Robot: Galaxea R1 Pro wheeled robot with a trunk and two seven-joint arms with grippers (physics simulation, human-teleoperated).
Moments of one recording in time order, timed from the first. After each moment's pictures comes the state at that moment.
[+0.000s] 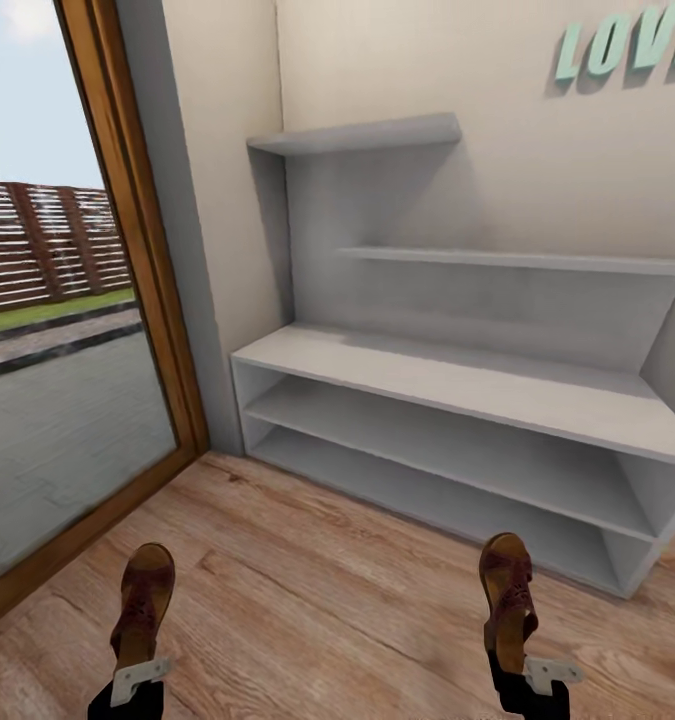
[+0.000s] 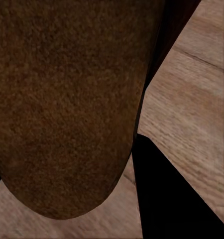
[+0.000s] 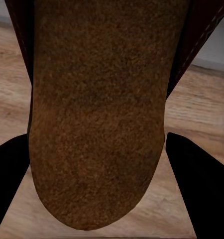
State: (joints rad) left arm -0.34 0.08 0.44 -0.26 -0.21 -0.42 -0.01; right arm -0.33 -0.11 -0.19 -0.26 0.02 -0.52 0.09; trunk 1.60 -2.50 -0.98
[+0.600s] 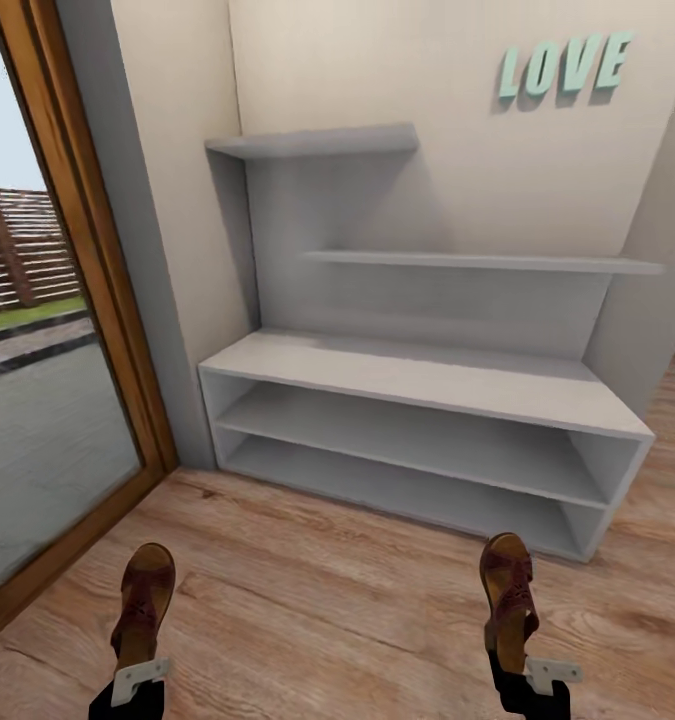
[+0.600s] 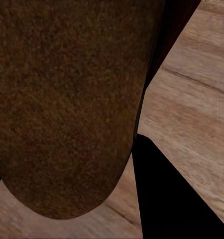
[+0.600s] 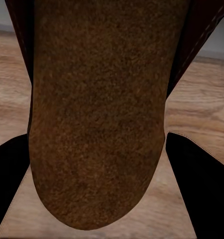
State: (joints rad) left arm -0.34 0.08 0.44 -0.26 -0.21 -0.42 -0.01; right arm -0.33 -0.11 -0.19 -0.26 0.02 -0.52 0.09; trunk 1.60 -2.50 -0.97
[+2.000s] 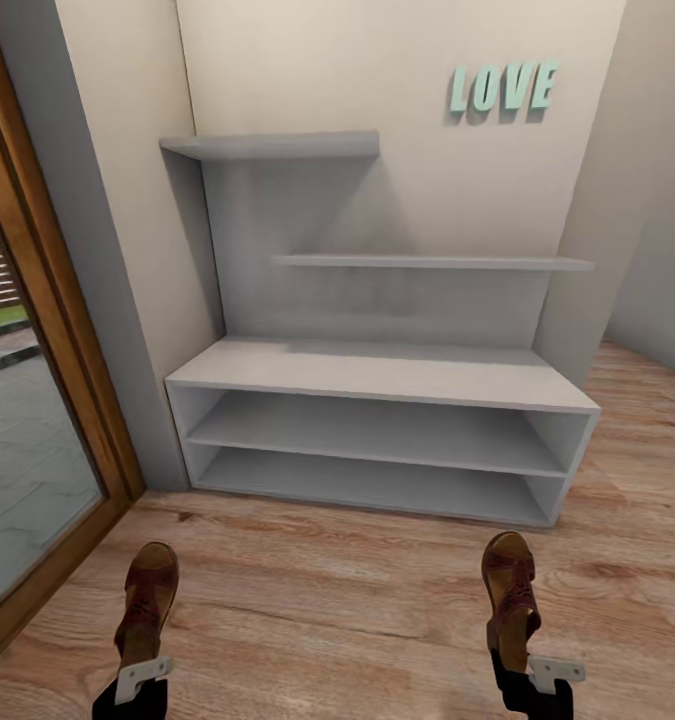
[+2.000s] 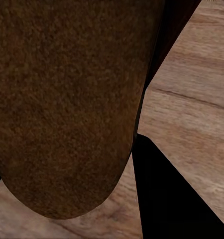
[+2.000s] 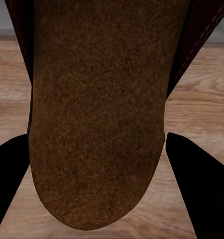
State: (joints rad) left arm -0.34 0.08 0.43 -0.26 -0.22 -0.40 -0.01; right arm -0.33 -0.12 -0.19 -0.26 0.02 -0.52 0.09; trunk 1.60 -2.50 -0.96
